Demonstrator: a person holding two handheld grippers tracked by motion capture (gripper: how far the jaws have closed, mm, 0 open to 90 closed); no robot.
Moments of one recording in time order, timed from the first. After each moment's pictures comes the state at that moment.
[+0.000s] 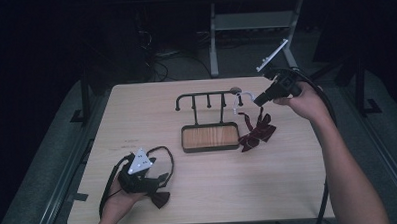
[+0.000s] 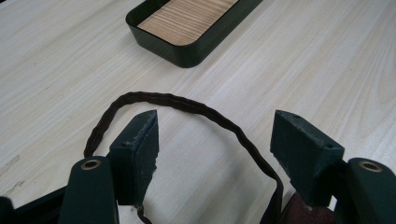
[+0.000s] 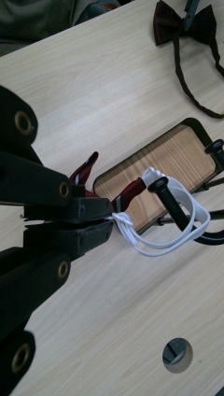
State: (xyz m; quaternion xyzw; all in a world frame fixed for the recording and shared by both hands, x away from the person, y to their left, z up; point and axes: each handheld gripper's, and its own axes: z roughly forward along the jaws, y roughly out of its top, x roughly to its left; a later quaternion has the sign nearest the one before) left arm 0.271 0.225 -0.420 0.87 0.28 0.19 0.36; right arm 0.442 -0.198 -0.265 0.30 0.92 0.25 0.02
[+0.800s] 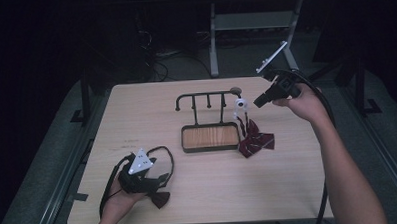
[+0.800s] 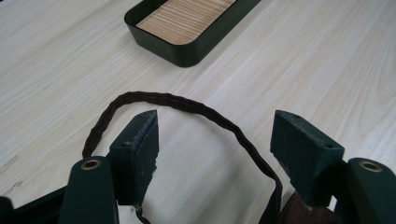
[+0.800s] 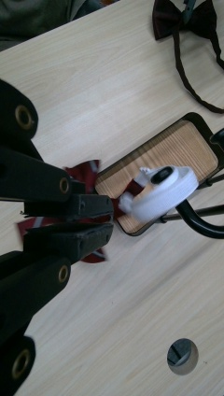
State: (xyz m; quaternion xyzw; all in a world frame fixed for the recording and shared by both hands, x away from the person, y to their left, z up) left arm 0.271 0.224 -0.421 0.87 0.28 0.19 0.36; right arm 0.445 -0.199 -0.273 0.30 0.92 0.25 0.02
